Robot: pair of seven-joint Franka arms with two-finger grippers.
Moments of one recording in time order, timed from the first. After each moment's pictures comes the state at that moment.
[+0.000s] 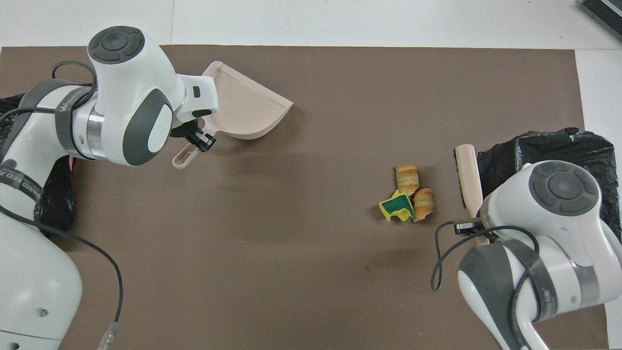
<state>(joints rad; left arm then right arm) -0.34 0.45 0.05 -1.46 -0.04 1.78 0.46 -0.09 -0.14 0.24 -2.21 -0.18 1.88 0.18</state>
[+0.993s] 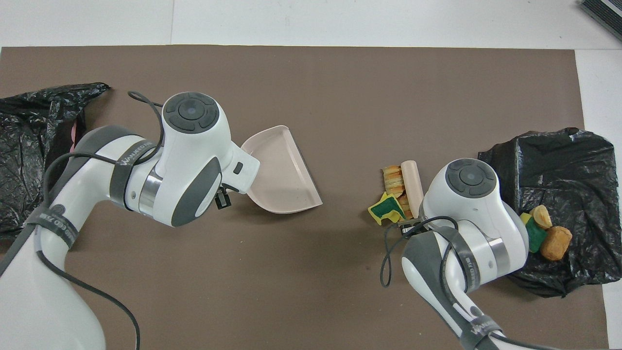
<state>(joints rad) -0.50 0.27 0.03 -1.78 0.06 1.86 0.80 0.05 0.05 0.26 -2.22 -0.04 1.98 0.23</state>
